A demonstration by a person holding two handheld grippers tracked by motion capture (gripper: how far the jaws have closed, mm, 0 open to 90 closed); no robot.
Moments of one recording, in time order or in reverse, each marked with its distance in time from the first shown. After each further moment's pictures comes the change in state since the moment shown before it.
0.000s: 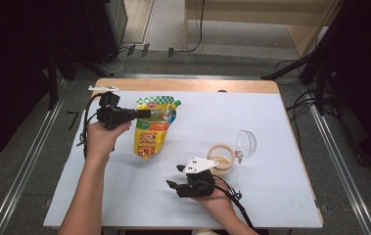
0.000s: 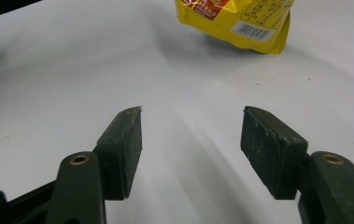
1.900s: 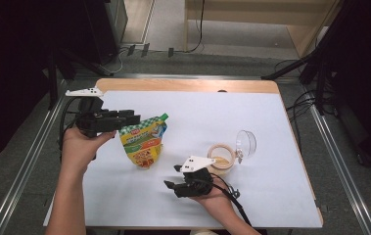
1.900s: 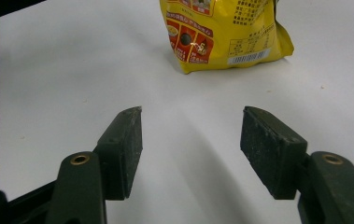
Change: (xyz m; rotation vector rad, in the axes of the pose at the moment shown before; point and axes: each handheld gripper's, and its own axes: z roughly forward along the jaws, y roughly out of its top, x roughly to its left) left arm -0.045 -0.002 -0.053 -0.014 0.092 0.110; right arm 0.004 0.010 0.001 0.029 0.027 -0.012
